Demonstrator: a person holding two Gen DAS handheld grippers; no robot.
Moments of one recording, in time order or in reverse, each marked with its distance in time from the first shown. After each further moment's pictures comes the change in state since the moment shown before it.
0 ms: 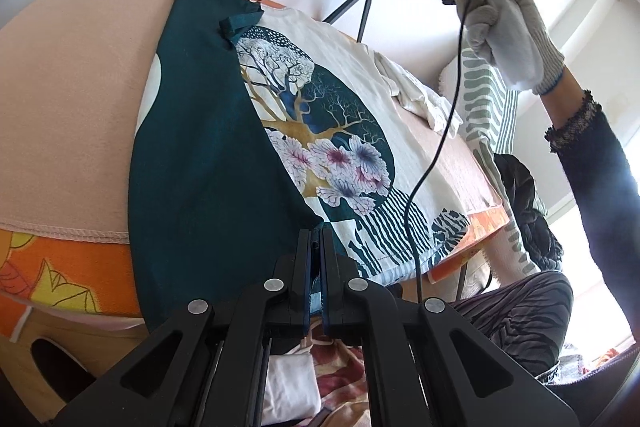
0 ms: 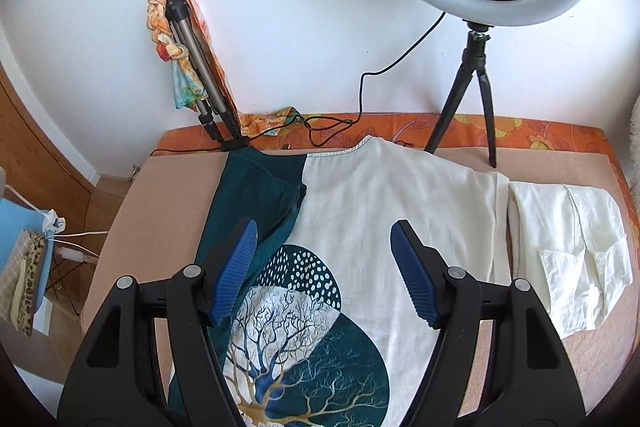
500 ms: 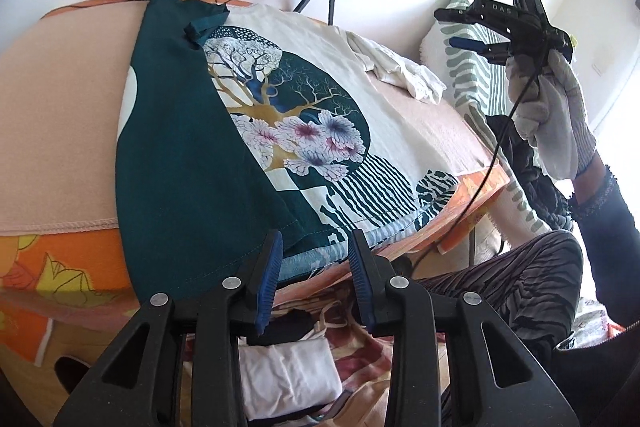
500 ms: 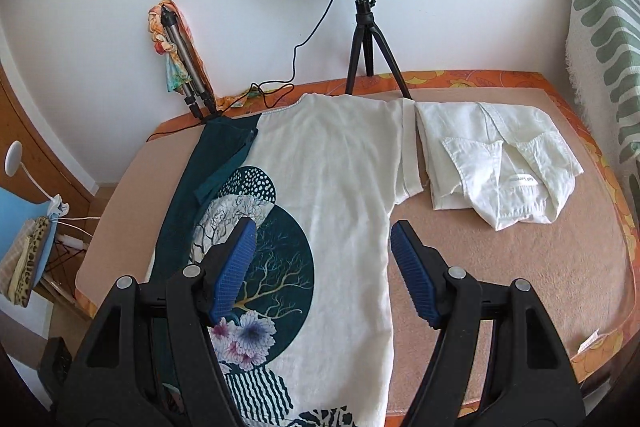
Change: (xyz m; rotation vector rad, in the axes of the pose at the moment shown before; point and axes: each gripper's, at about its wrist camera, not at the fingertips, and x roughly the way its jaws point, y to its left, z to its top) left arm -0.010 -0.031 -0.019 0.162 0.026 0.044; right arm -0.101 -0.082 -0.145 0.063 -0.068 -0.054
